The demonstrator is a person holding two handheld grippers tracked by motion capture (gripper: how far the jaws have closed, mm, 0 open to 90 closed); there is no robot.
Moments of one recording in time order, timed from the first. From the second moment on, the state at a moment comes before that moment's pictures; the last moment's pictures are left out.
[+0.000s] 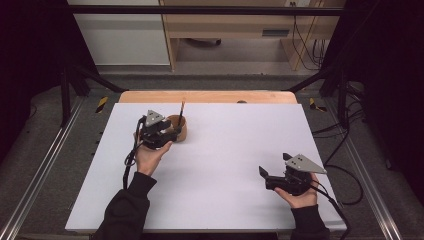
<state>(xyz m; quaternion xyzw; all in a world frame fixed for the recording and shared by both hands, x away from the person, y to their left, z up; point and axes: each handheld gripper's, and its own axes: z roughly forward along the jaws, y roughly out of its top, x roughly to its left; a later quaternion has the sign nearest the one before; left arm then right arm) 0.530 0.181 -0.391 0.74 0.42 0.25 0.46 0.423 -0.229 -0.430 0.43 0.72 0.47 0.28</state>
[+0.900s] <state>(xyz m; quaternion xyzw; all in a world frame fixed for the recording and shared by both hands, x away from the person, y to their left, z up) 0.456 0.221 -0.409 0.73 0.42 0.25 0.49 0.421 -0.232 -0.427 0.43 0.71 0.47 0.29</state>
